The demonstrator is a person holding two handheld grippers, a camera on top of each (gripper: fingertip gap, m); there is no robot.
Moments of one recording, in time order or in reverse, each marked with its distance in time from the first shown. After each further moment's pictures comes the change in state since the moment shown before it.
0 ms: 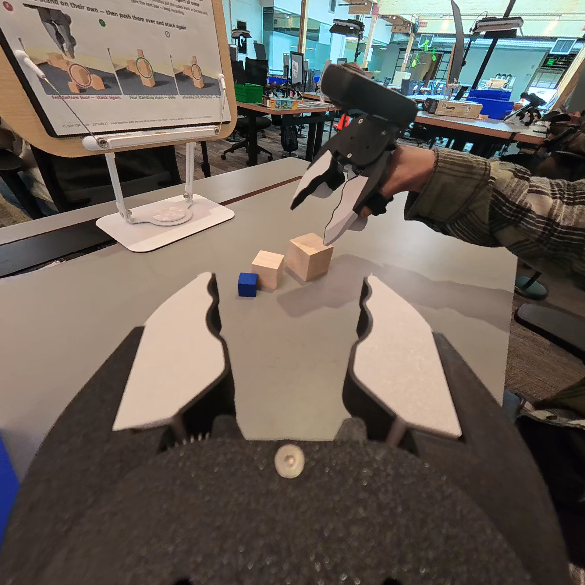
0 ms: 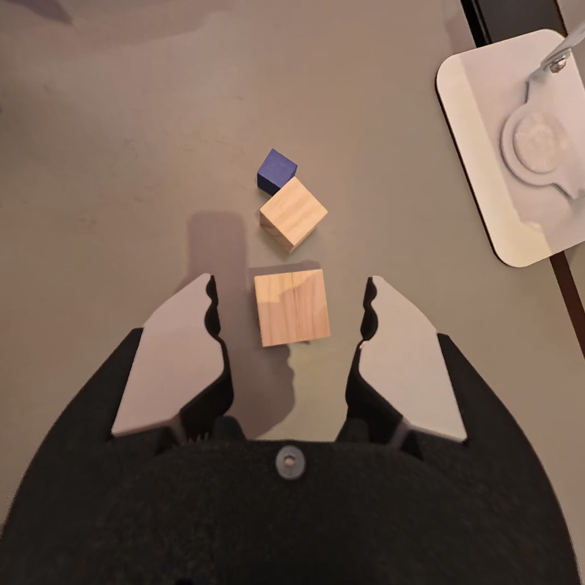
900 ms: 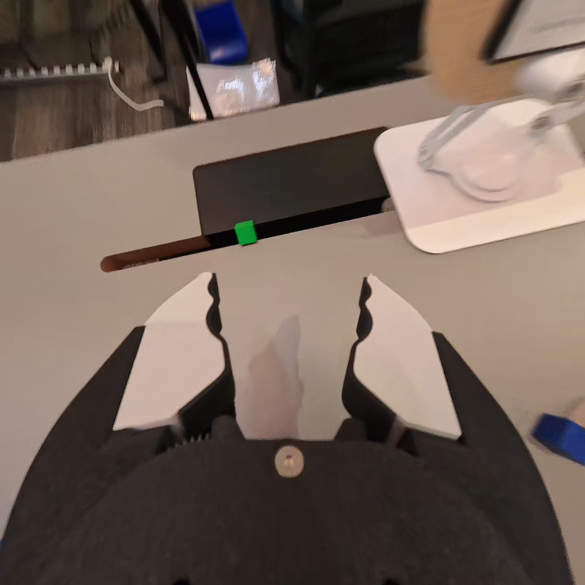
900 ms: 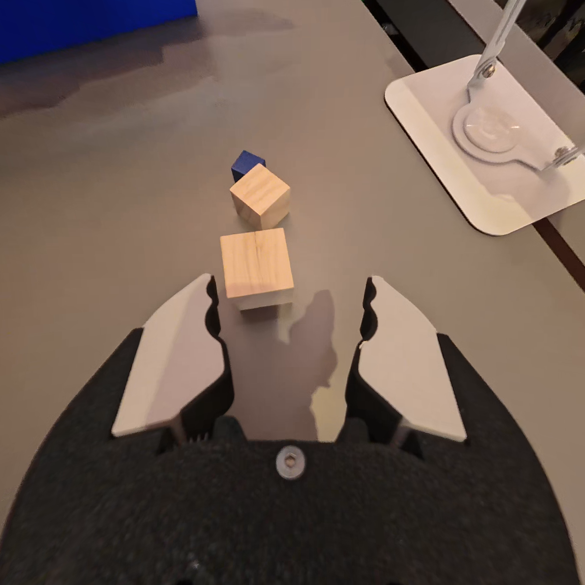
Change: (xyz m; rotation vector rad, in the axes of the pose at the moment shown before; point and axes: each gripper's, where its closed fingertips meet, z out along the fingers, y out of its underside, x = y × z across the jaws) left arm -0.306 -0.001 0.094 -0.557 -0.680 -0.202; right arm 0.031 0.037 -0.028 0.242 -0.048 0.109
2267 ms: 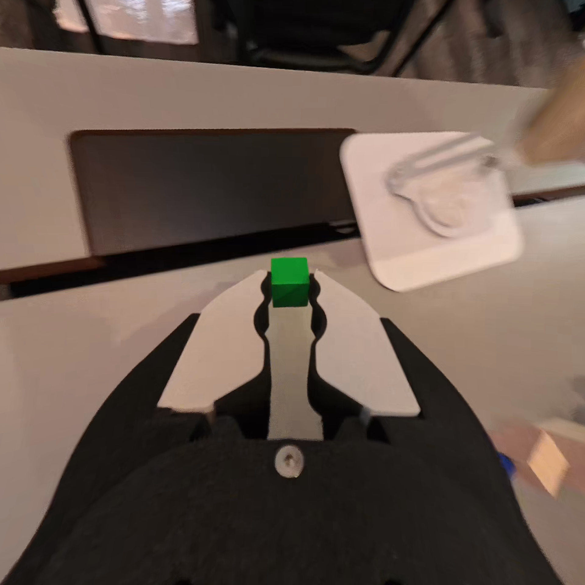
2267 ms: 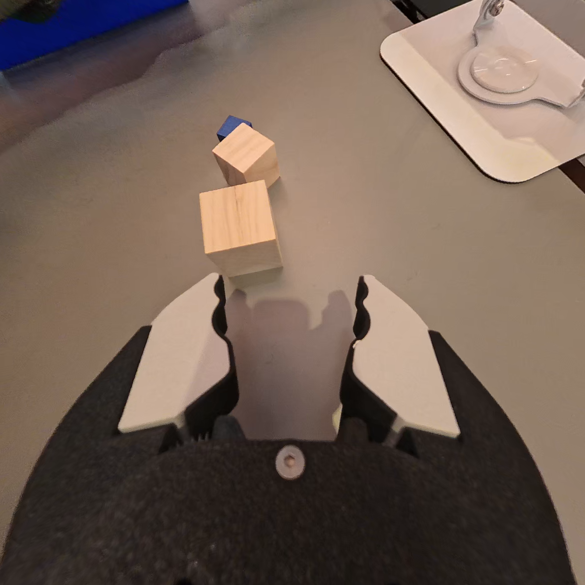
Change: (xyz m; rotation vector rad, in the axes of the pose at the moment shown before) left arm 0.016 -0.004 0.085 -0.113 0.260 -0.205; right arm 0.013 0.037 -0.005 0.023 -0.051 0.079
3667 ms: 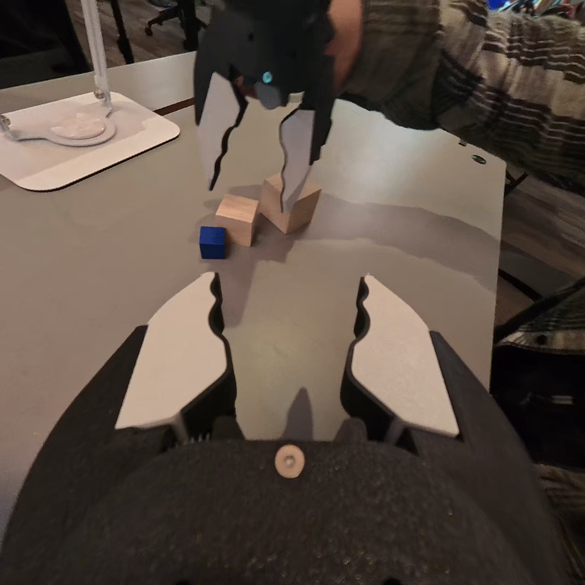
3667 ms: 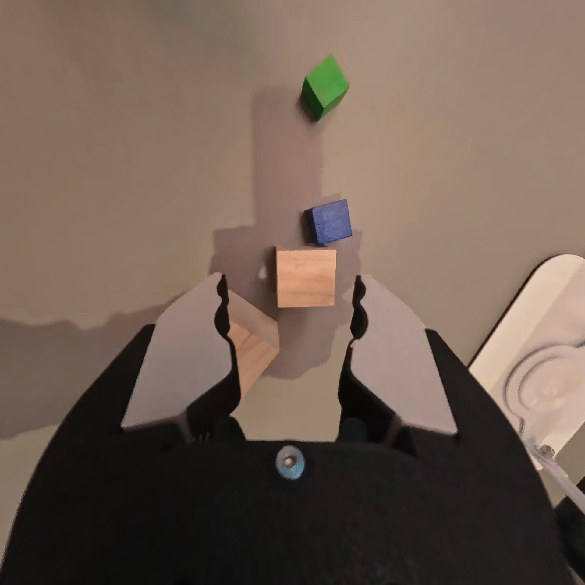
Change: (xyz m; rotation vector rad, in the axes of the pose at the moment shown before) left arm 0.207 0.231 -0.177 0.229 0.545 0.532; right arm -0.055 -0.066 0.103 -0.529 -0.347 -0.802
